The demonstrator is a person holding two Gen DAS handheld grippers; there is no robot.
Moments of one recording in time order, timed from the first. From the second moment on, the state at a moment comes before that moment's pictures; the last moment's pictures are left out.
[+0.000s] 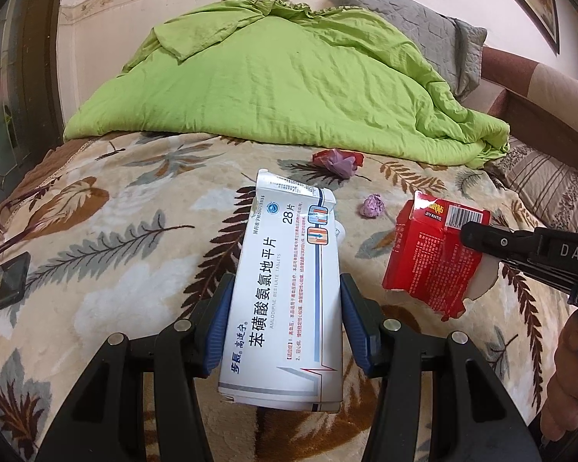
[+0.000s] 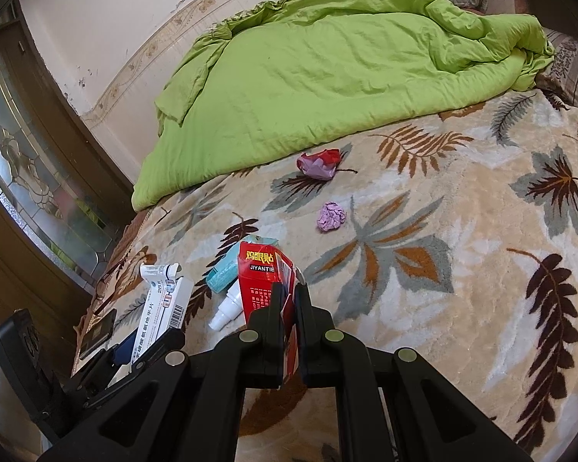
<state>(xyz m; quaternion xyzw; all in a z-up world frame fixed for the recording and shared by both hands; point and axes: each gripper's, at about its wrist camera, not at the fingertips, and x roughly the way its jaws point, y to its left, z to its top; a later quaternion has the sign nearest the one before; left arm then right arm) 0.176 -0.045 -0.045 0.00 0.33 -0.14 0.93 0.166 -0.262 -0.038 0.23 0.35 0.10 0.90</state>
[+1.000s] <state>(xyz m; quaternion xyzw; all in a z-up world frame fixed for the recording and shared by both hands) 0.172 -0.051 -0.044 0.00 0.33 -0.14 0.93 0.164 -0.265 -0.038 0.23 0.35 0.10 0.90</state>
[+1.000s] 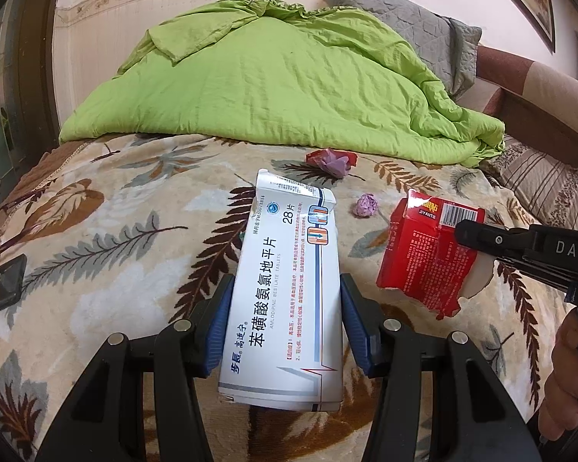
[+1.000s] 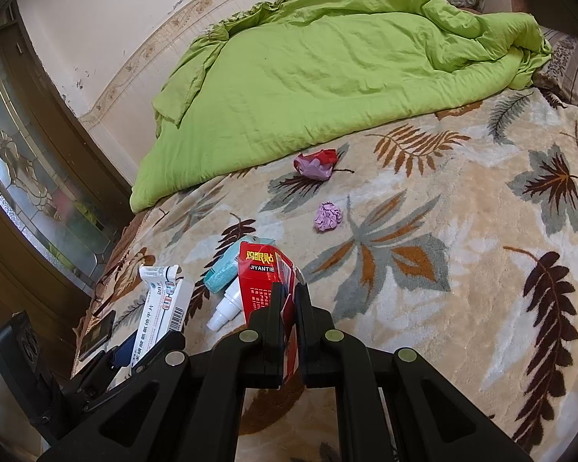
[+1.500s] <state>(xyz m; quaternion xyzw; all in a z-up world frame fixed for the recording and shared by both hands) 0.135 -0.081 -0.038 0.02 0.32 -0.19 0.93 0.116 -0.296 -0.024 0.27 0.33 0.07 0.90</state>
